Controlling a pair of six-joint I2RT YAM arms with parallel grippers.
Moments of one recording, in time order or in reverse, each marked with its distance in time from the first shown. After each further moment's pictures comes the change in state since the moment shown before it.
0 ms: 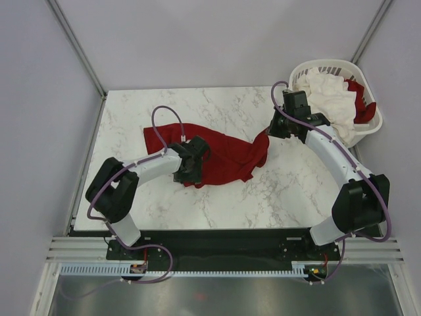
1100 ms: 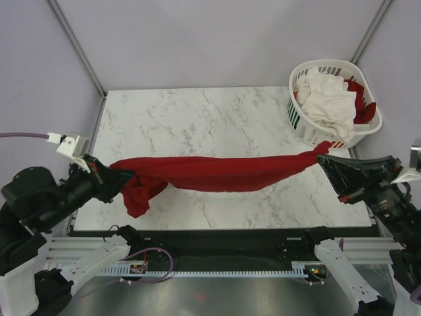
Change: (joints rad) left arm 0.054 -0.967 0.586 -0.546 0.180 0.203; right arm 0.003 -0.962 0.178 -0.114 -0.288 -0.007
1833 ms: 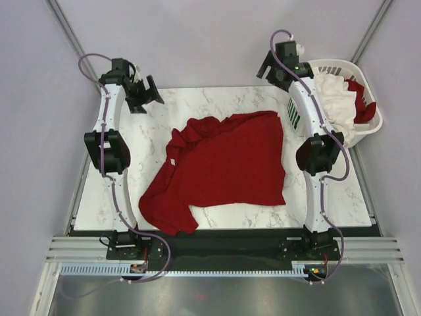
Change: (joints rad) left arm 0.663 1.562 0.736 0.205 0.434 0.111; right arm -0.048 1.706 1.071 -0.188 0.572 0.100
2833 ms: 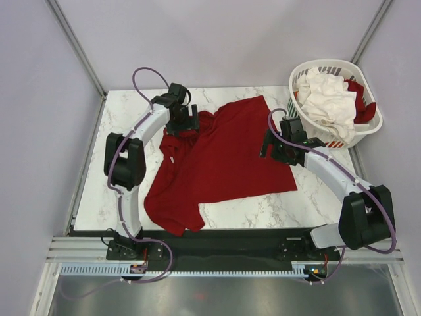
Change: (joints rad) left arm -0.362 -0.204 -0.615 0.258 -0.348 -0.108; right arm 0.086 -0.864 -1.598 0.402 -0.194 -0.059
